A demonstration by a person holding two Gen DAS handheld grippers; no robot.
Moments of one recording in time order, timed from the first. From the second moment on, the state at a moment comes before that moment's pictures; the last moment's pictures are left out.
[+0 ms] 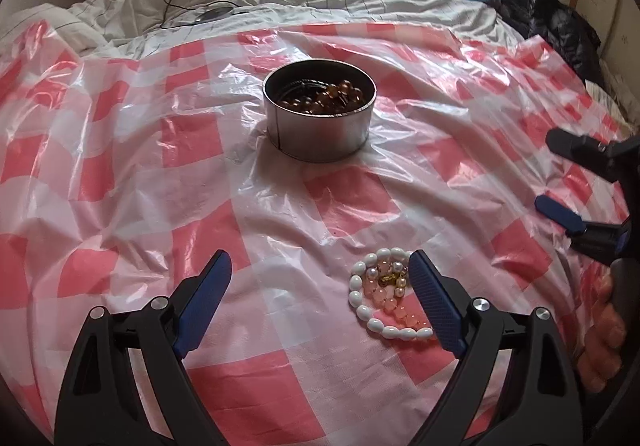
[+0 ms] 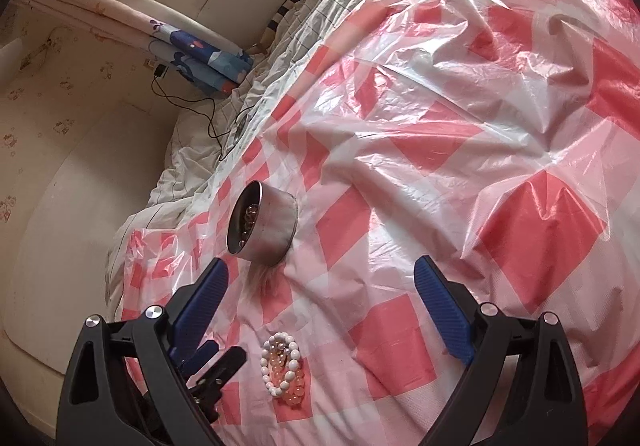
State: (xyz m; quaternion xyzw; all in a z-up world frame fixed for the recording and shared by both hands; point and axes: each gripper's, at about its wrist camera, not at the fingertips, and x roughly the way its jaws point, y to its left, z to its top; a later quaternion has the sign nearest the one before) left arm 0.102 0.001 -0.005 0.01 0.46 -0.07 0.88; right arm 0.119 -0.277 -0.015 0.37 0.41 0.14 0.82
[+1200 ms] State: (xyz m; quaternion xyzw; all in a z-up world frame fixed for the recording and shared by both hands) left arm 0.108 0.033 -0.032 0.07 0.50 -0.03 0.86; right arm 0.106 -0.160 0.004 0.08 0.45 0.24 0.86
